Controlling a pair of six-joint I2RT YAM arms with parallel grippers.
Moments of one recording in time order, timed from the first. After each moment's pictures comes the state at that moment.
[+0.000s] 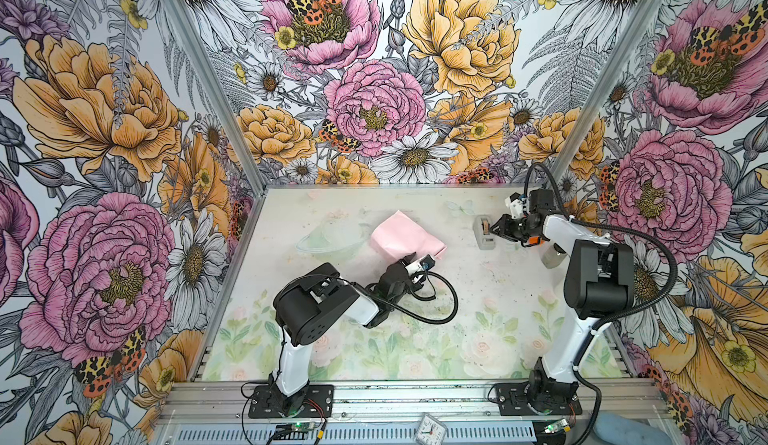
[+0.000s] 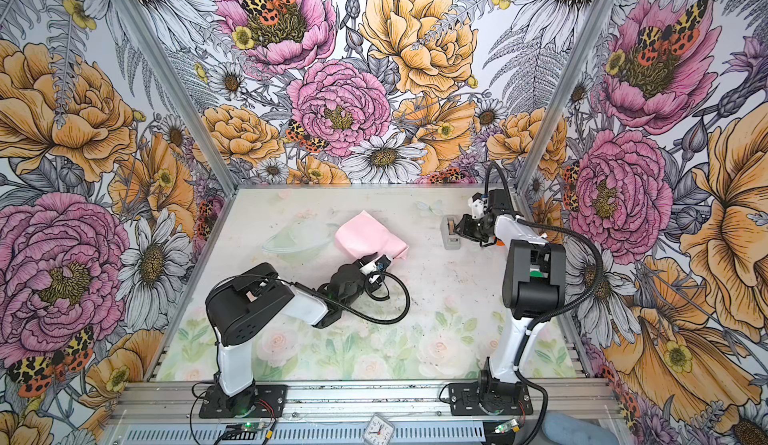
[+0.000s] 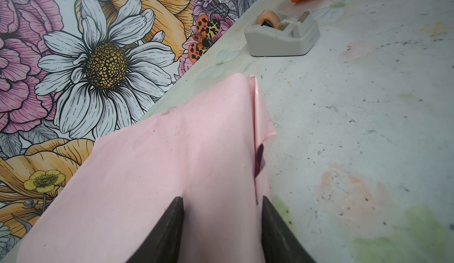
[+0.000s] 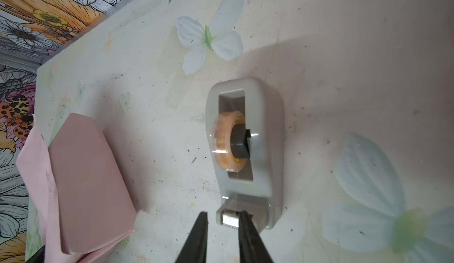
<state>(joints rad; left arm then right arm) -0.84 1.95 0.72 0.95 -0.25 0.44 -0.15 1.96 1.40 -0.53 -0.56 0.09</state>
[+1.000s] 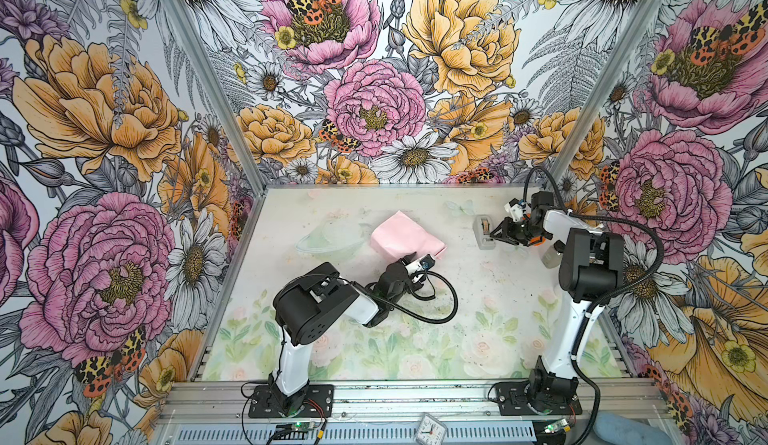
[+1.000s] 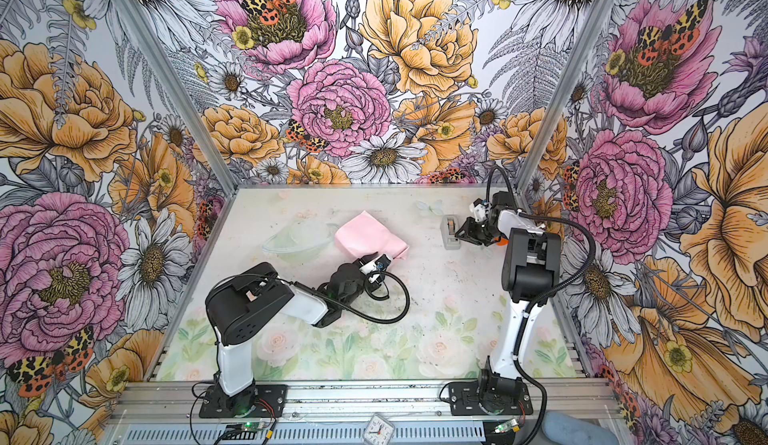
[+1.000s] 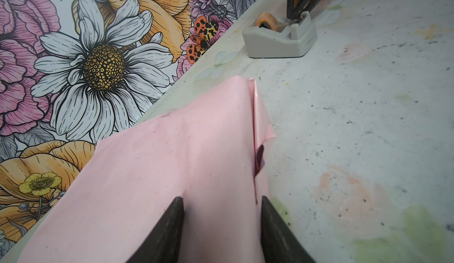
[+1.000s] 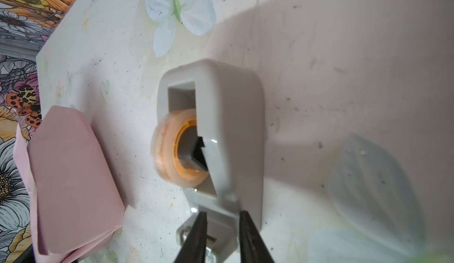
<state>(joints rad) -0.84 1.95 0.73 0.95 -0.24 0.44 -0.21 2.11 1.53 -0.68 -0.64 0.03</state>
